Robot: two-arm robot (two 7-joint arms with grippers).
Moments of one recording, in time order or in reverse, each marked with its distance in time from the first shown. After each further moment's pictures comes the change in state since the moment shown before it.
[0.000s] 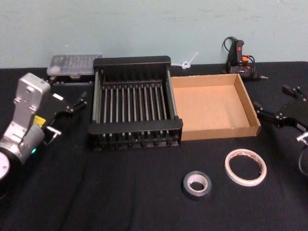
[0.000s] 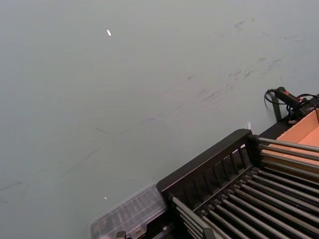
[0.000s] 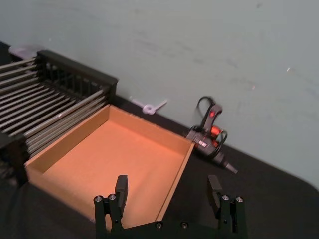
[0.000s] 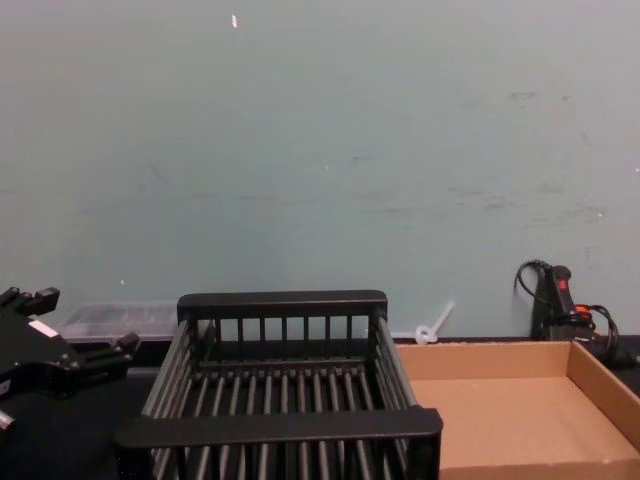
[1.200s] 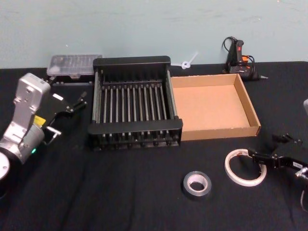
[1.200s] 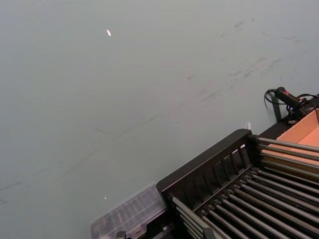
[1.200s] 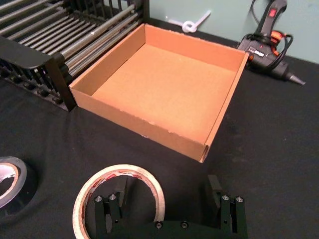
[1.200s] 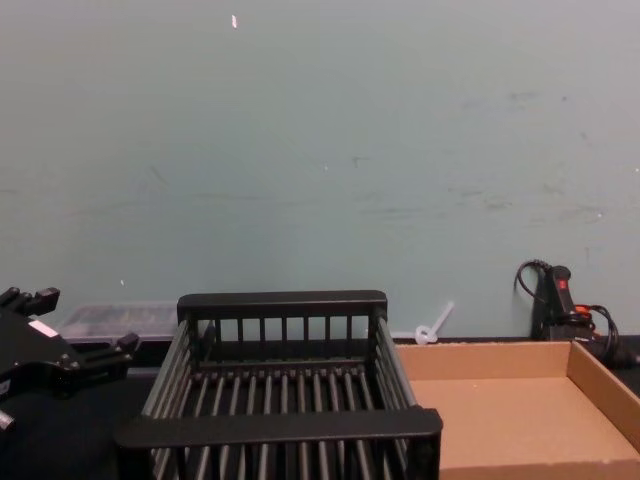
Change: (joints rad) left arm 0.000 0.000 0.000 0.000 0.000 0.000 0.000; right arm -0.105 -0.009 0.050 -0.022 0.063 0.247 0.140
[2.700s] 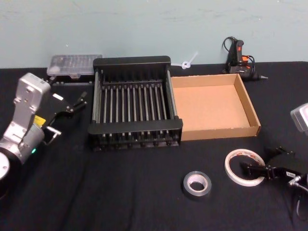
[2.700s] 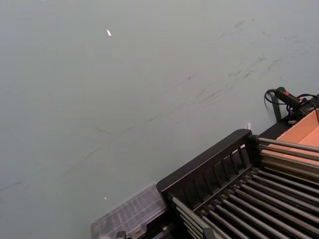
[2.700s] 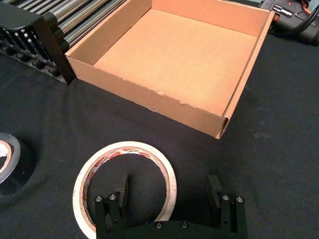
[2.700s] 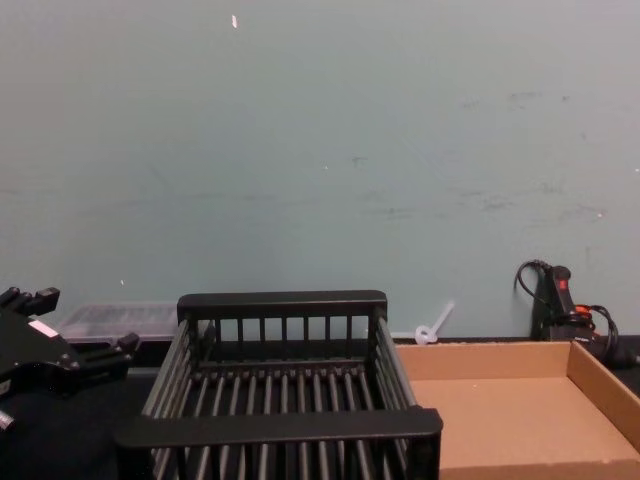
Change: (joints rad) left arm 0.000 0.000 0.000 0.000 0.000 0.000 0.000; right arm 0.036 -0.030 -0.037 0.061 -0.035 0.070 0.039
